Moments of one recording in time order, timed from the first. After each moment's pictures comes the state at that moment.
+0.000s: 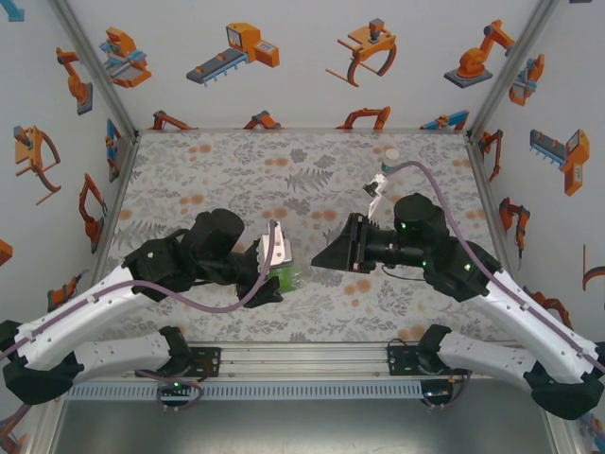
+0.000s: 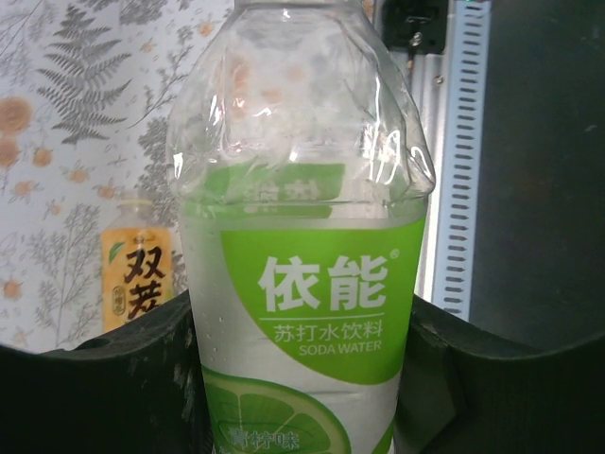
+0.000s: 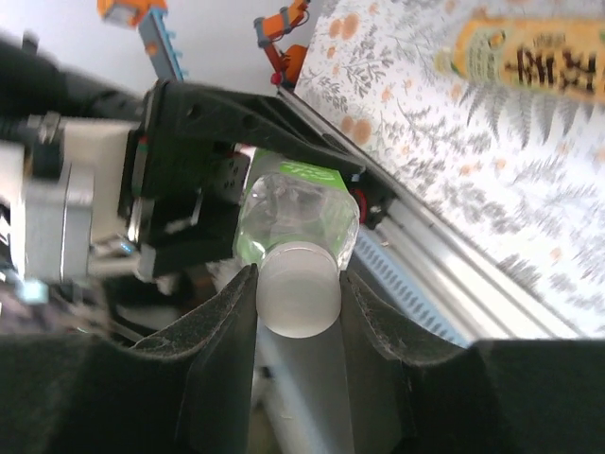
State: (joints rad) left arm -1.06 0.99 1.13 -0.79 0.33 0.27; right arm 0.87 0.92 1.11 -0.60 -0.37 1.02
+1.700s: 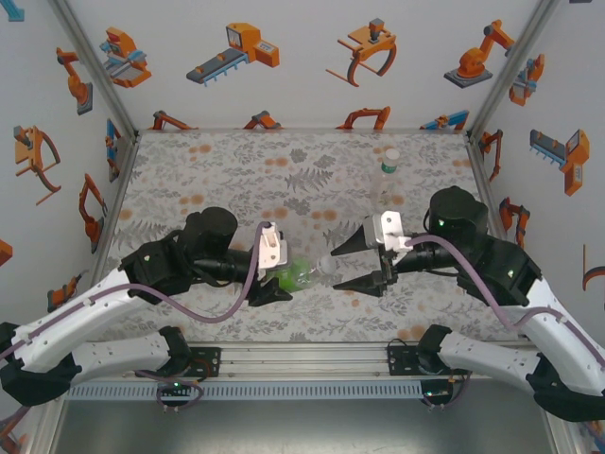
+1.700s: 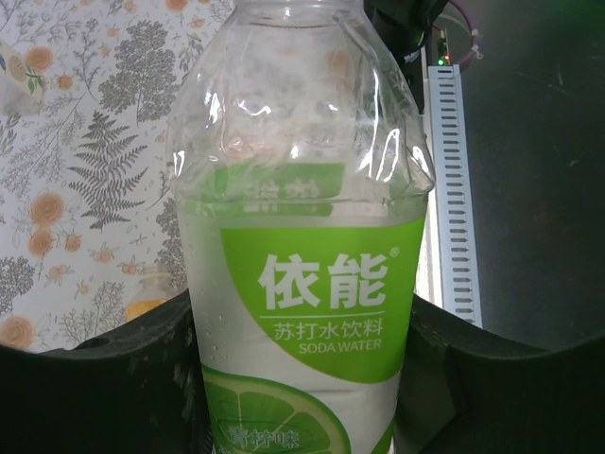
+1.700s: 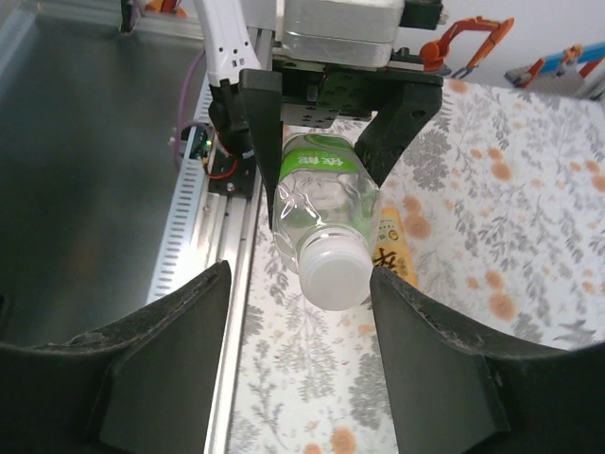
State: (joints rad) left arm -1.07 0.96 1.12 -0.65 0.44 0.30; right arm 0.89 0.88 1.33 -0.73 -0.75 -0.40
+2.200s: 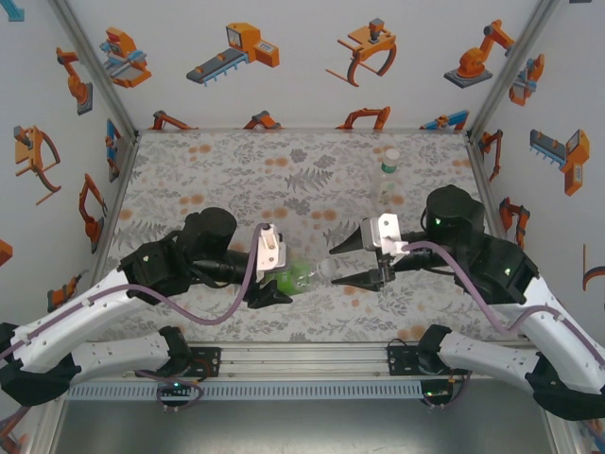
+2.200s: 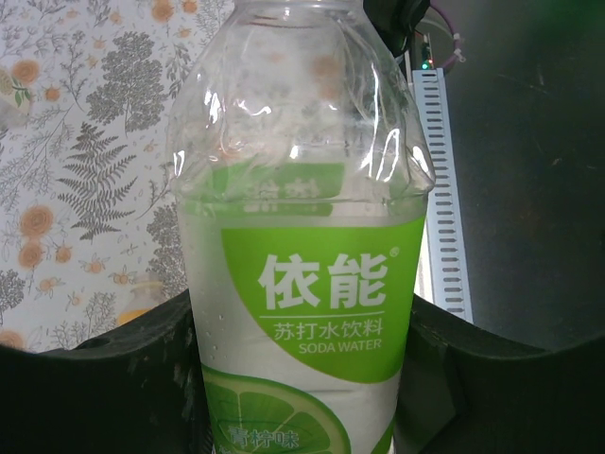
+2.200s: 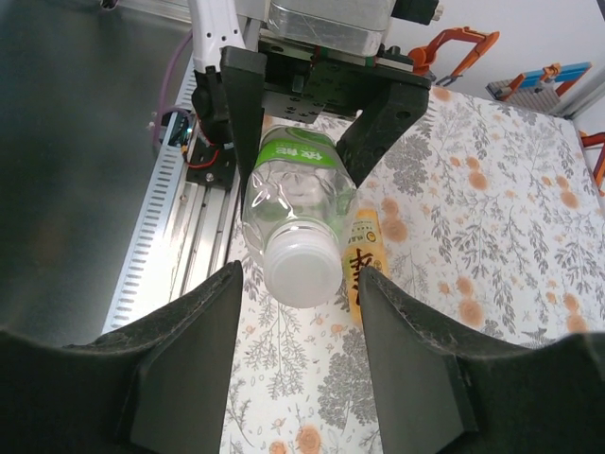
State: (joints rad) left arm -1.08 0.96 1.12 -0.65 0.48 0.31; right arm 0.89 0.90 1.33 -0.72 -0.73 -0.45
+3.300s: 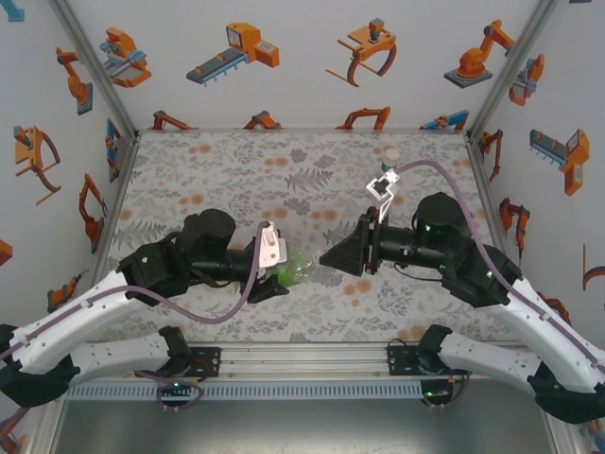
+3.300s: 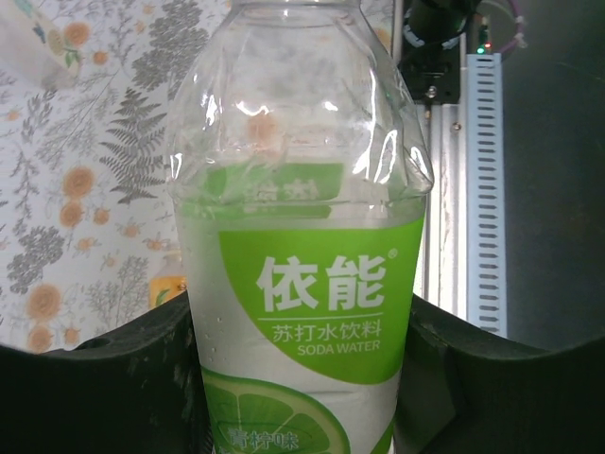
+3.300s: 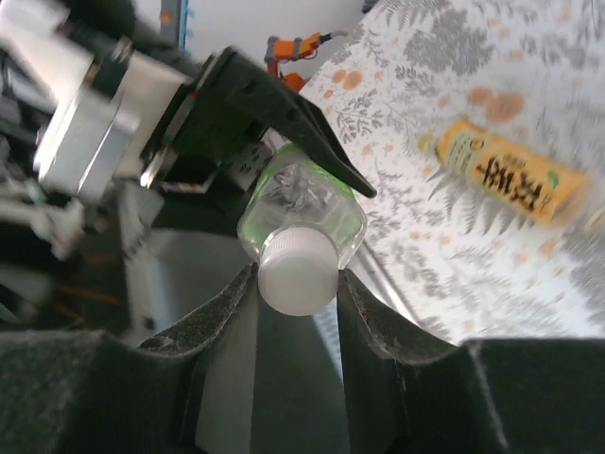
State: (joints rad) left arm -1.08 0.95 1.10 -0.66 0.32 0.31; right arm 0.89 0.87 1.18 -0.57 -0.37 0.68
